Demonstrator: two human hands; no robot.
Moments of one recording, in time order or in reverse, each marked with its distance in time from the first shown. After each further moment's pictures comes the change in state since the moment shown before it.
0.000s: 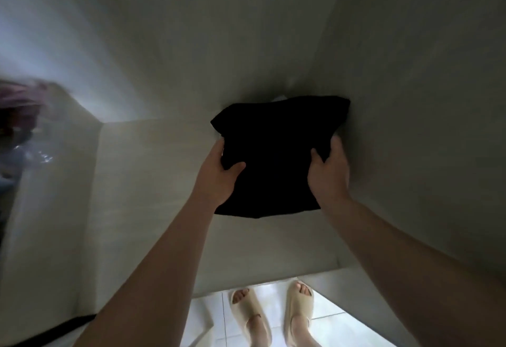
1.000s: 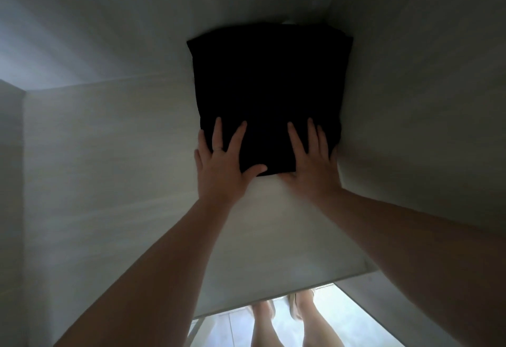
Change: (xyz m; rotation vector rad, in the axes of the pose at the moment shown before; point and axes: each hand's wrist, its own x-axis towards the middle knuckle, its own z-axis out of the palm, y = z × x) left_hand 0.071 -0.123 0.077 0.731 -0.009 0.101; right_hand 0.035 0.128 0.092 -0.890 -0.473 -0.244
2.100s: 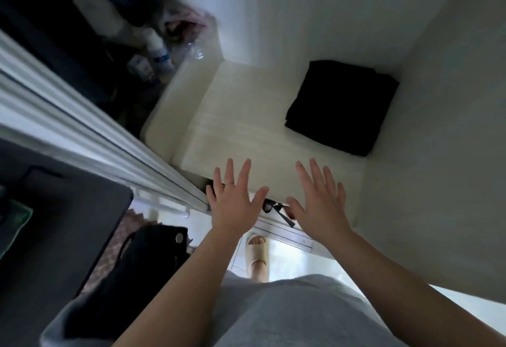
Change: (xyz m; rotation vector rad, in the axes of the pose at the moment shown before) left_hand -0.364 0.066 -0.086 -0.151 0.177 -0.567; right_hand -0.294 -0.036 -0.093 0.092 -0.103 -0.486
